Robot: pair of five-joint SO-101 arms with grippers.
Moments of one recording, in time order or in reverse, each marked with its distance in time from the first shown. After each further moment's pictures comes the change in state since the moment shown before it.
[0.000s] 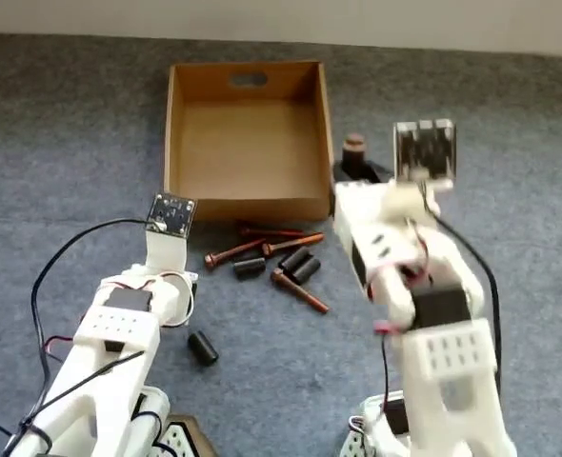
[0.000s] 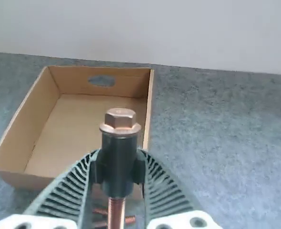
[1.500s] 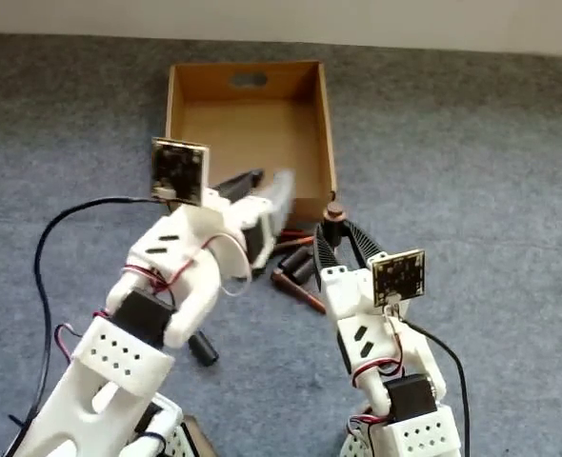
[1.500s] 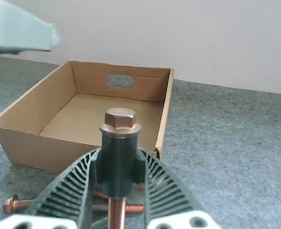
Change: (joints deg) left arm 19.7 -15.7 -20.0 -8.7 23.2; right arm -3.5 -55.8 58.7 -17.5 4.5
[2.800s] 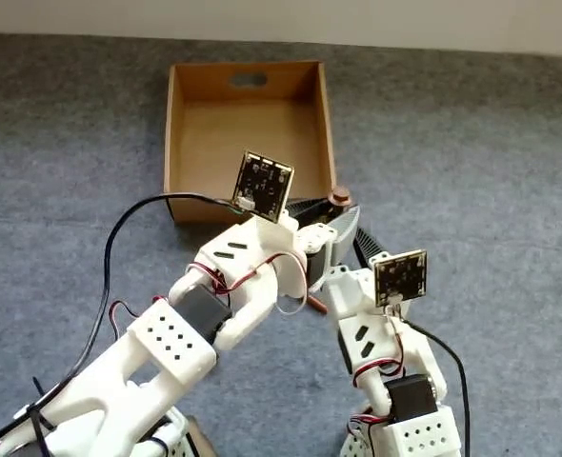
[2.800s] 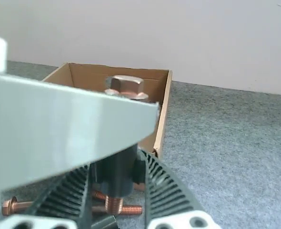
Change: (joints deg) left arm 16.3 12.9 -1.4 -10.9 0.2; right arm 0.2 0.0 0.0 -0.1 -0.1
